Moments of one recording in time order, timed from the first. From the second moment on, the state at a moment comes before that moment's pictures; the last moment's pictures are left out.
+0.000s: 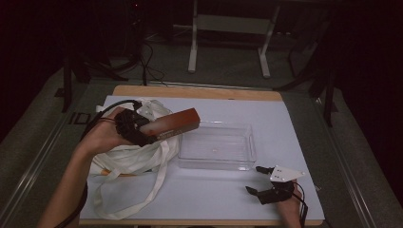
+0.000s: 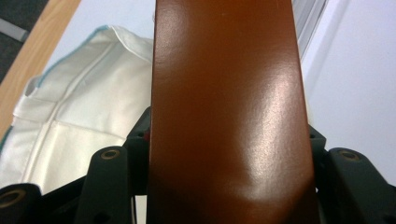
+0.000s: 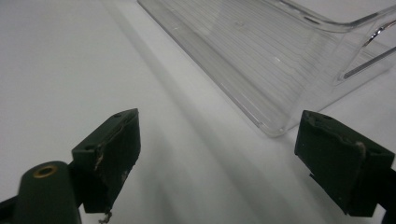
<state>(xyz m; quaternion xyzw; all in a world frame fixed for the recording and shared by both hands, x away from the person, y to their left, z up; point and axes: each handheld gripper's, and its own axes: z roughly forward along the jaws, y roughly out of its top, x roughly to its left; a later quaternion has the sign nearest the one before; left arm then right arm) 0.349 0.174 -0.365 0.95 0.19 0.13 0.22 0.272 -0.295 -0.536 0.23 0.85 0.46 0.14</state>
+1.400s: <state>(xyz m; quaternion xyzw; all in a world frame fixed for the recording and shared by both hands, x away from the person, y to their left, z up) 0.361 0.133 -0.368 0.96 0.14 0.12 0.23 0.272 -0.295 -0.536 0.23 0.85 0.46 0.14</state>
